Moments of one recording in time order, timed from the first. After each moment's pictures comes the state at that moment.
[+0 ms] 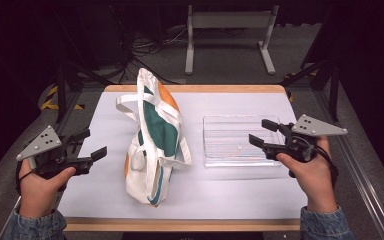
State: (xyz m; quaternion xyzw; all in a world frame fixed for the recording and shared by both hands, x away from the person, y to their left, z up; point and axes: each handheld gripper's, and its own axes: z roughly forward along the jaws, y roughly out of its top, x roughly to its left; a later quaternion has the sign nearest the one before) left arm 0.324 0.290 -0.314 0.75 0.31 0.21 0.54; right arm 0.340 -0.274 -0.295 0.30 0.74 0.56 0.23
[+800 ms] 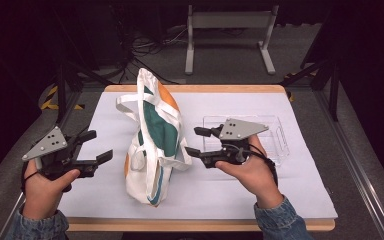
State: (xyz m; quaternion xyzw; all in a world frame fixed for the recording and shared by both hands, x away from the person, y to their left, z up) left arm 0.324 0.279 -0.316 0.76 0.30 0.19 0.54; right arm 0.352 -0.137 -0.304 0.16 0.79 0.58 0.15
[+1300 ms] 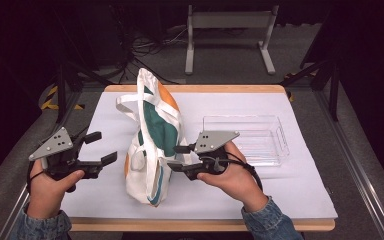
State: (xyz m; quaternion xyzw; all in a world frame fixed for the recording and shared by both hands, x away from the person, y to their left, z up) left arm 0.326 0.271 -0.320 0.77 0.29 0.18 0.54; right arm 0.342 -0.096 -0.322 0.12 0.84 0.53 0.10
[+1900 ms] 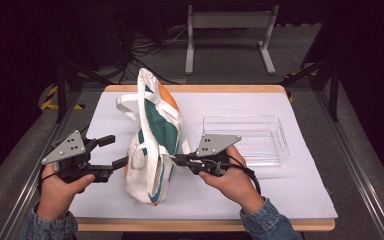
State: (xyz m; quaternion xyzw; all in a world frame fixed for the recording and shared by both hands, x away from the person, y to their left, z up) left arm 0.322 0.242 -0.322 0.78 0.24 0.17 0.55; right arm 0.338 -0.102 -0.326 0.12 0.83 0.53 0.11
